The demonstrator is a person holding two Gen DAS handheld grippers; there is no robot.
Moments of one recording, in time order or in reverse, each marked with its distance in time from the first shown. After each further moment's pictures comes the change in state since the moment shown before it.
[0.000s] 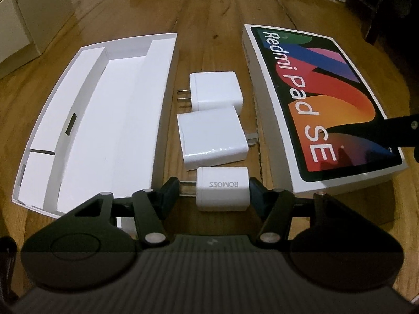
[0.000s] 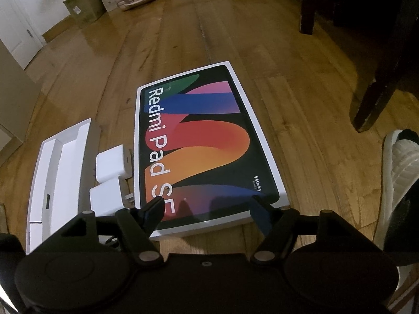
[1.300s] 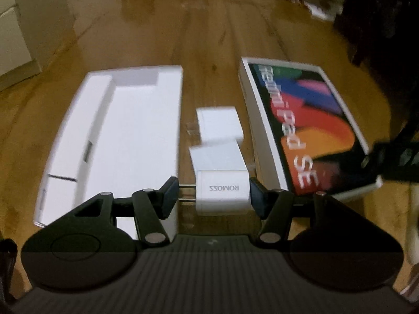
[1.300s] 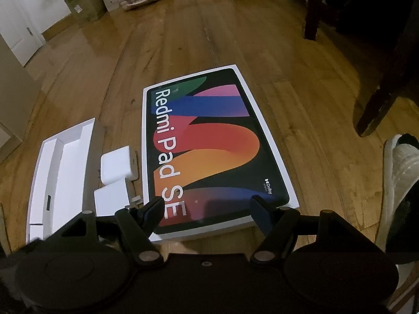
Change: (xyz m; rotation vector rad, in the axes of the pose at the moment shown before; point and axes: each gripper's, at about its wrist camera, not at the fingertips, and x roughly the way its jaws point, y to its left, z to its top) left arm -0.049 0.018 0.030 -0.010 -0.077 -0.077; right arm -0.001 0.019 0.001 -0.014 -0.013 -0.027
